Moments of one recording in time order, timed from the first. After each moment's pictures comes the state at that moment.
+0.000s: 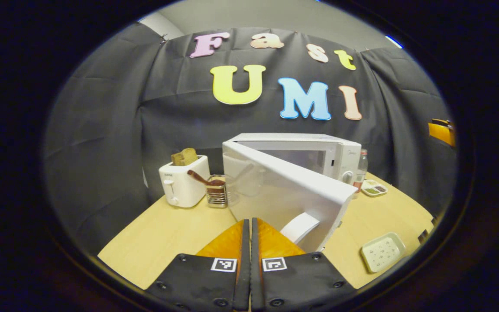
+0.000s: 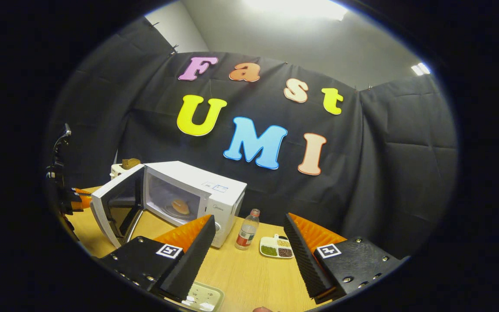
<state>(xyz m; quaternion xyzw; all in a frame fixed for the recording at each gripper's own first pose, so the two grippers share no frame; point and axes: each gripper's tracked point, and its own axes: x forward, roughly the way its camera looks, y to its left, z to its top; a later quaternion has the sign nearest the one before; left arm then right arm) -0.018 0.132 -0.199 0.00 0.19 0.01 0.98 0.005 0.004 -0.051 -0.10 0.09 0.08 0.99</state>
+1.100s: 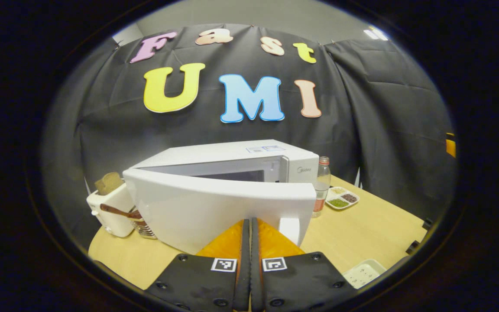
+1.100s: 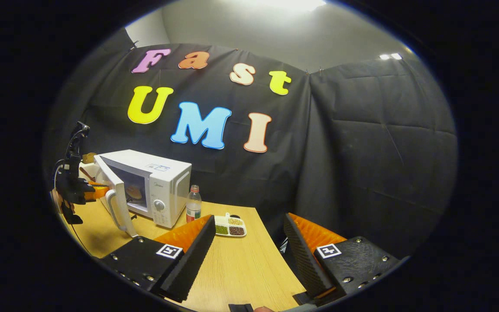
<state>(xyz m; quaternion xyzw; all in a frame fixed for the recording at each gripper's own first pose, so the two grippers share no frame) 0.122 -0.023 -0.196 0.02 0.18 -0.13 0.98 -0.031 -0.128 -0.074 -0.08 0.13 -0.07 0.99</state>
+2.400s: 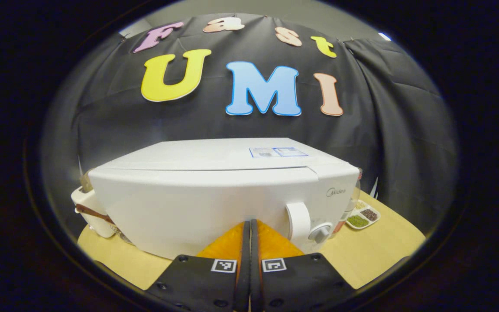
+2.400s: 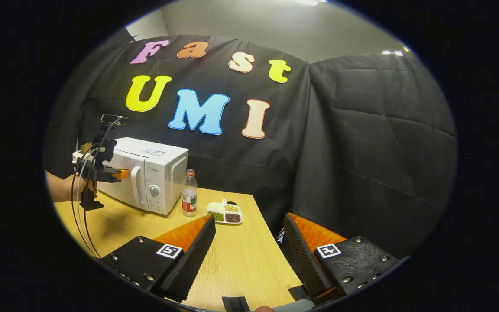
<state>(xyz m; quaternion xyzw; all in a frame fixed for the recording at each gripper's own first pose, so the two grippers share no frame) 0.222 -0.050 -0.227 0.00 0.23 -0.07 0.97 -0.036 -0.131 -0.106 -0.08 0.17 -0.06 0.98</state>
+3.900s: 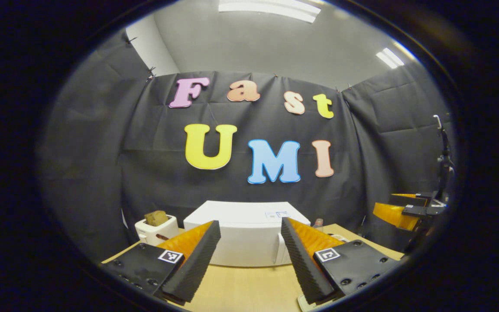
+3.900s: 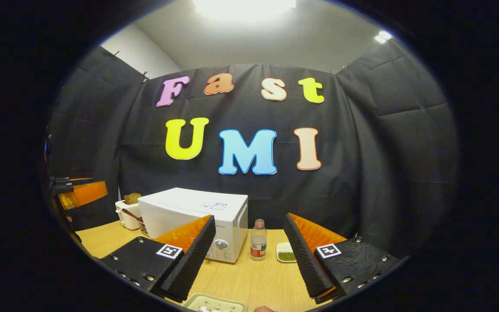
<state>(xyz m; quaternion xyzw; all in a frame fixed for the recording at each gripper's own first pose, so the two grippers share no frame) -0.008 0.029 0.004 -0.02 0.02 -0.03 1.00 0.041 0.010 -0.041 0.03 0.05 0.10 0.99</state>
